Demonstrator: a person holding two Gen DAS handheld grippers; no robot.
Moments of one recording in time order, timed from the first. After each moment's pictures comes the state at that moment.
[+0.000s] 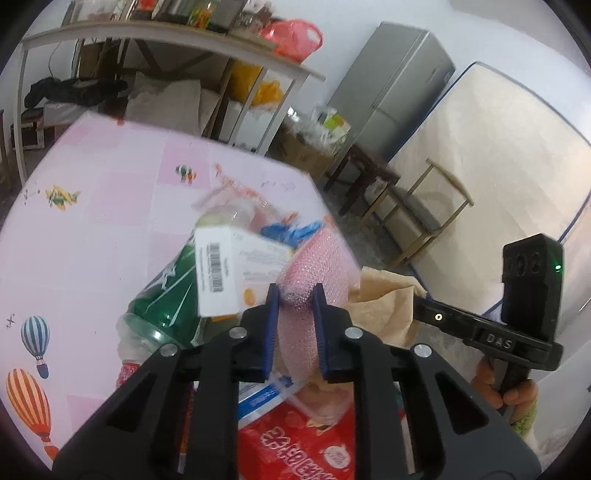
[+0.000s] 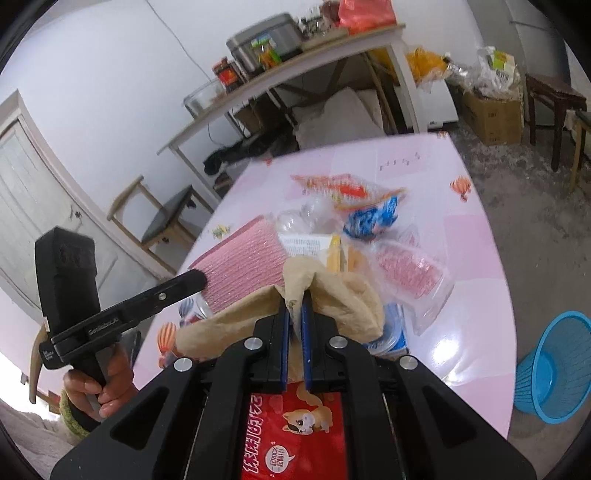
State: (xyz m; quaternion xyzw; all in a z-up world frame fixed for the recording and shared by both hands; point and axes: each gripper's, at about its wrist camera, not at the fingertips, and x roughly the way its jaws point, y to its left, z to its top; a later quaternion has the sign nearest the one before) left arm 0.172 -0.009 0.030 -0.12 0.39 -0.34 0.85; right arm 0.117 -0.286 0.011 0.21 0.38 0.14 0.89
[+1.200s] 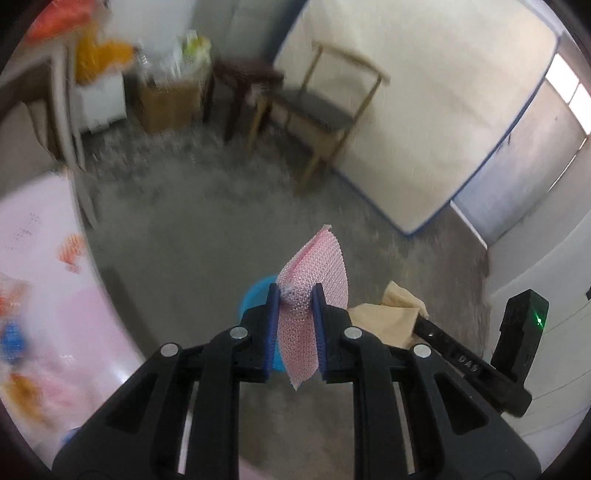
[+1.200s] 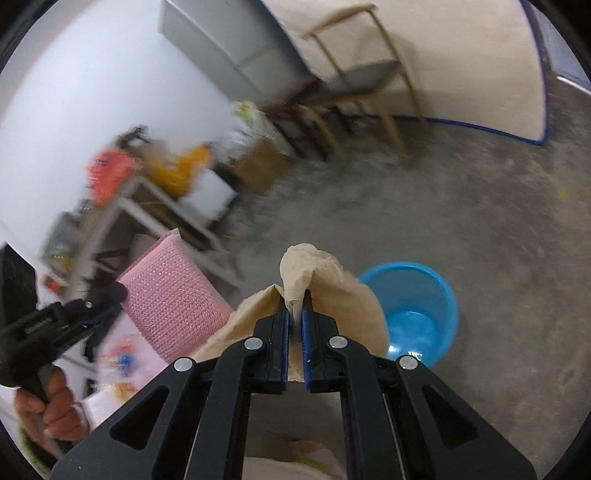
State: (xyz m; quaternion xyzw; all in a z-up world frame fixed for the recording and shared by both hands) left arm 0.158 -0.430 0.037 0.07 0.48 -0.50 0.72; right arm -0.068 -0.610 -0.054 0.40 0.29 -0.27 0.83
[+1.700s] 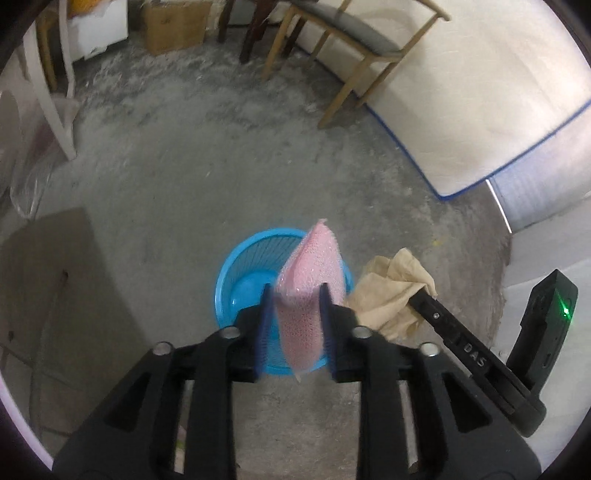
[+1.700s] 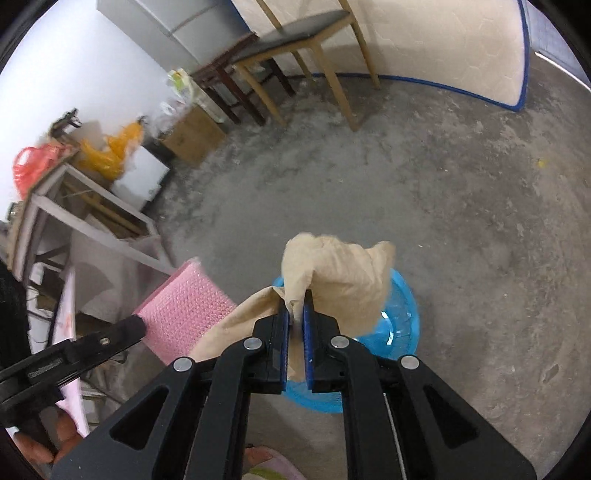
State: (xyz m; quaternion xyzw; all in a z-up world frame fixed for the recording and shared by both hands) left arm 0.170 -0.548 -0.113 0.09 0.59 -0.43 0.68; right arm -0.024 -0.709 -0.169 0.42 0.37 -0.32 0.77
